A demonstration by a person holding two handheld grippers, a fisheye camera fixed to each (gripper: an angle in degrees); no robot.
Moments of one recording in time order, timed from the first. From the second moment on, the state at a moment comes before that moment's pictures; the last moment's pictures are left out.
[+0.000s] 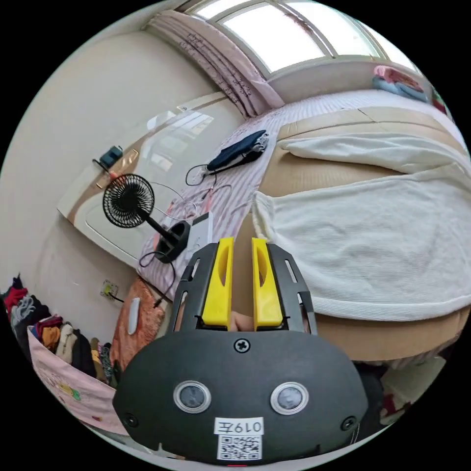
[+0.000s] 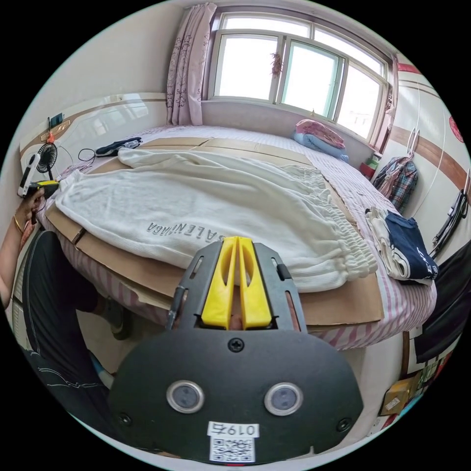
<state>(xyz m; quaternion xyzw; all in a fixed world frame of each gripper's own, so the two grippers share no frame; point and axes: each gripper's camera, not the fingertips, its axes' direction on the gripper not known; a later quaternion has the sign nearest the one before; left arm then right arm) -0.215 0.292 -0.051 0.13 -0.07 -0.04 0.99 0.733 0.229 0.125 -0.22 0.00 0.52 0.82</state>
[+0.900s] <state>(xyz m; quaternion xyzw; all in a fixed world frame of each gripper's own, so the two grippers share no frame) -0.270 0.326 -0.016 0.12 -0.06 -0.06 0.99 0.785 0.114 0.022 -0.19 0.00 0.56 0.81</state>
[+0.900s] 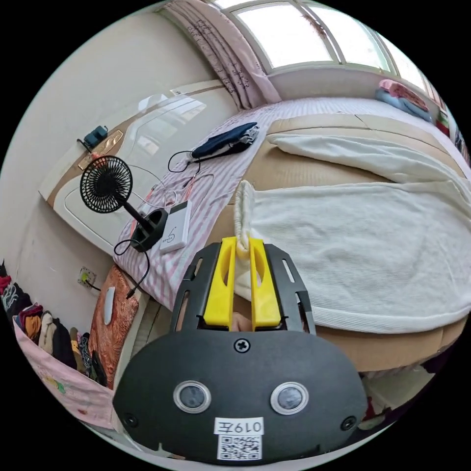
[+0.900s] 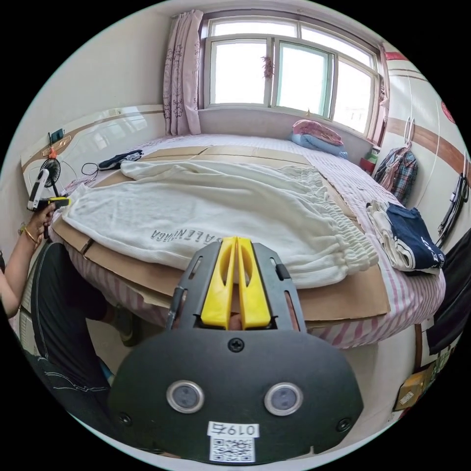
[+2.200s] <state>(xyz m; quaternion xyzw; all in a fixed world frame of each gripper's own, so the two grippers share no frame) -0.145 0.290 -0.039 0.16 0.24 0.04 0.96 1.005 0.181 -0.225 0.06 -0.16 0.89 0.42</state>
